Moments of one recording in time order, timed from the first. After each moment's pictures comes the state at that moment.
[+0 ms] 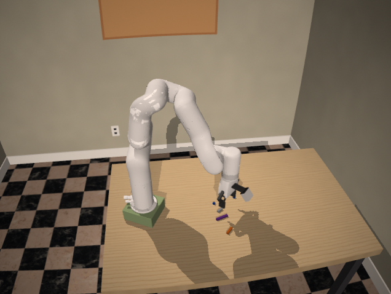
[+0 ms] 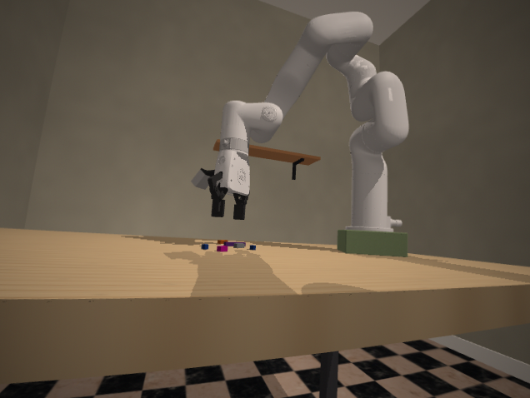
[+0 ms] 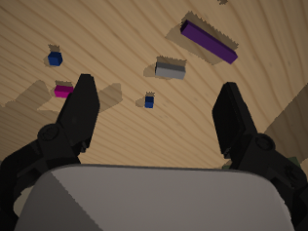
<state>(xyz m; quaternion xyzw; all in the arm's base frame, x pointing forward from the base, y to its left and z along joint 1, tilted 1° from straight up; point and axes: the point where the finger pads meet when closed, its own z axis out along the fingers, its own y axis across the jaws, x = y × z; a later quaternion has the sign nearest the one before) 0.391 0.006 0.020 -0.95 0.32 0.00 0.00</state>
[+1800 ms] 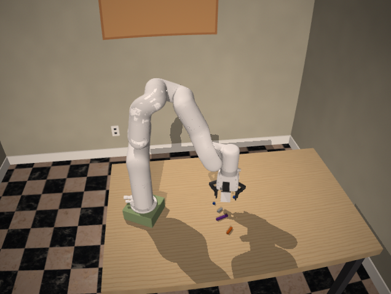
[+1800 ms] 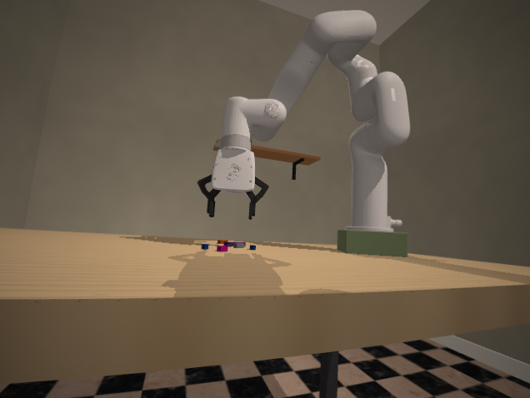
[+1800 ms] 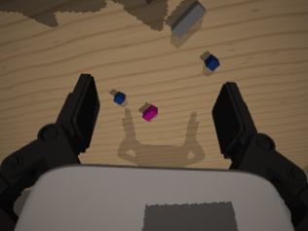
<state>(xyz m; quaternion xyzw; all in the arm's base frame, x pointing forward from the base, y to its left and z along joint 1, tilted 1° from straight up) 0.388 0.032 0.020 -0.65 0.76 0.01 0.01</state>
